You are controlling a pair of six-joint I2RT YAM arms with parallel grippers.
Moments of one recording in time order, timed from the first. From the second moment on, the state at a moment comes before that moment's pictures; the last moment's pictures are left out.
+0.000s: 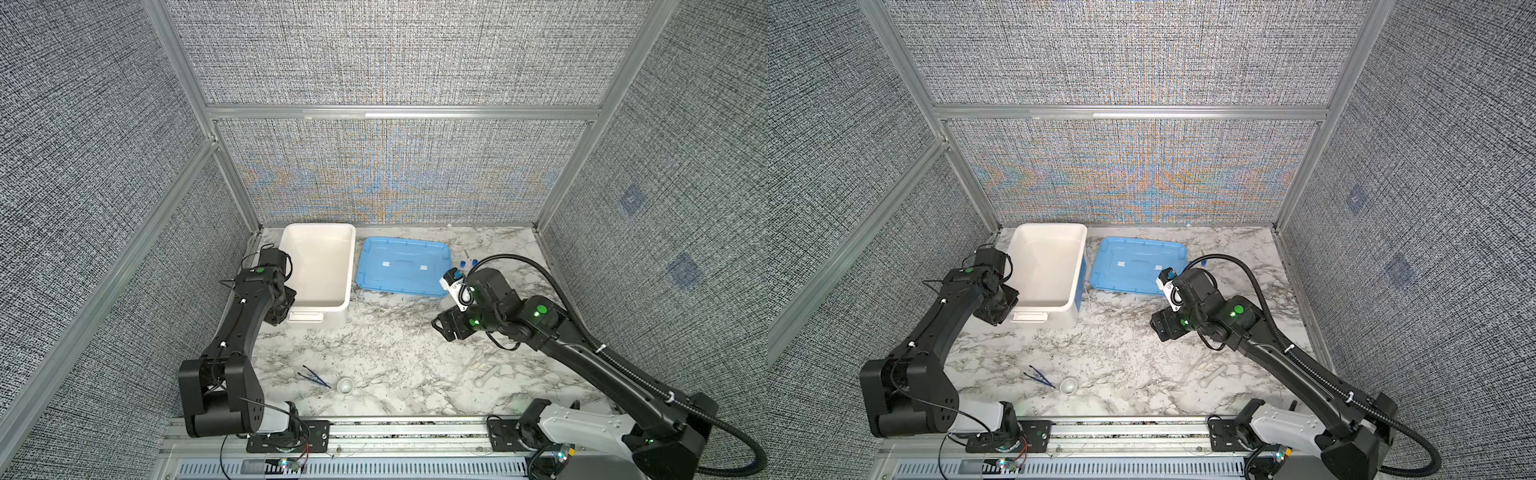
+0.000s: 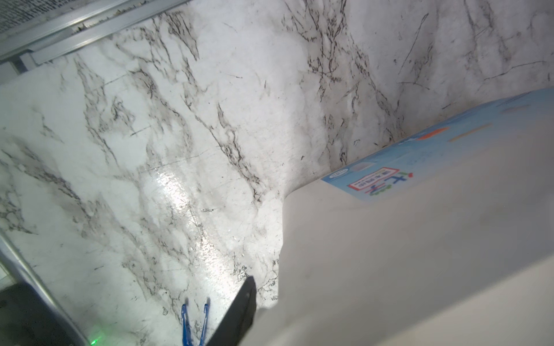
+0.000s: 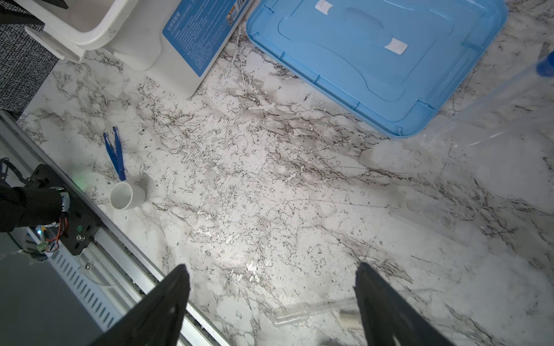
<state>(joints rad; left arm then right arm) 0.02 1.40 1.13 -1.03 -0.17 -1.09 0.73 1.14 1.12 -0.86 -0.06 0.21</state>
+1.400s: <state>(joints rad) 0.02 1.01 1.04 -1.10 0.22 -1.00 1.26 1.78 1.25 -0.41 -0.01 0.59</state>
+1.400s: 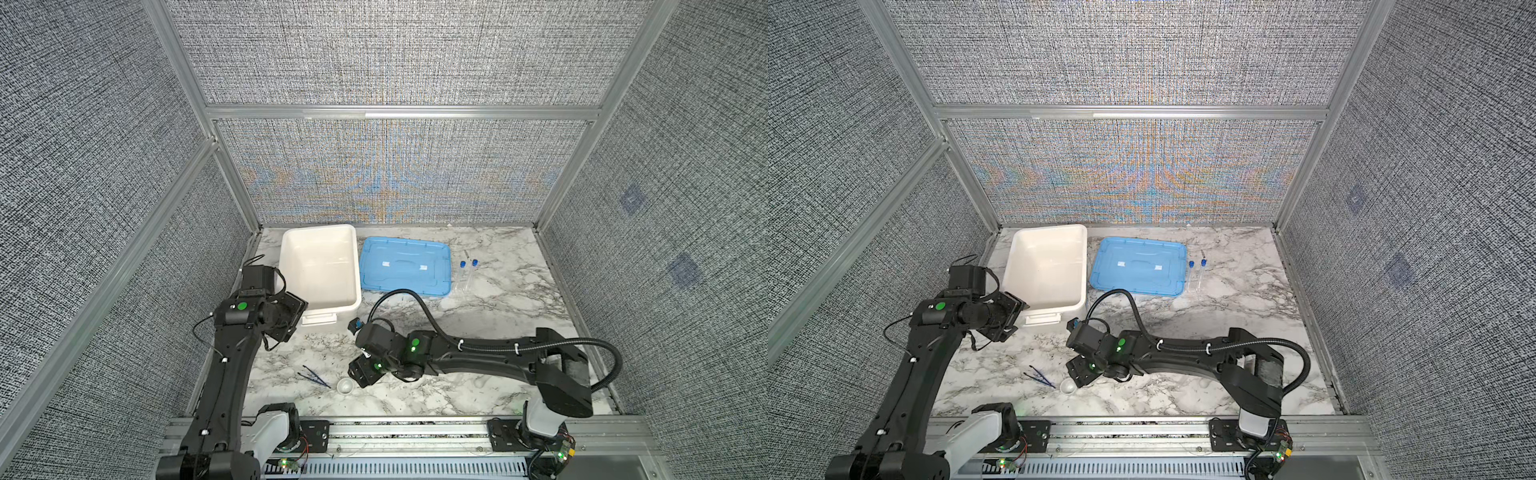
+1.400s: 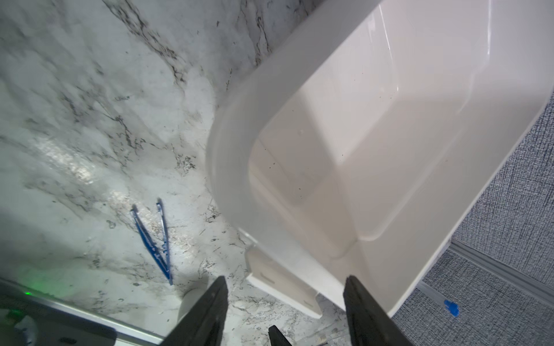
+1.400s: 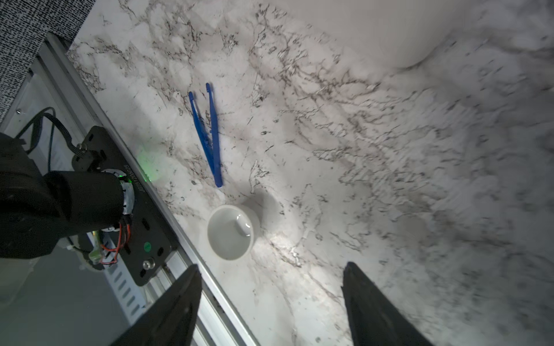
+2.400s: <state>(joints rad) 0.02 0.76 1.01 -1.15 0.24 -0.56 1.28 1.99 1.37 -0.53 -0.07 0.85</state>
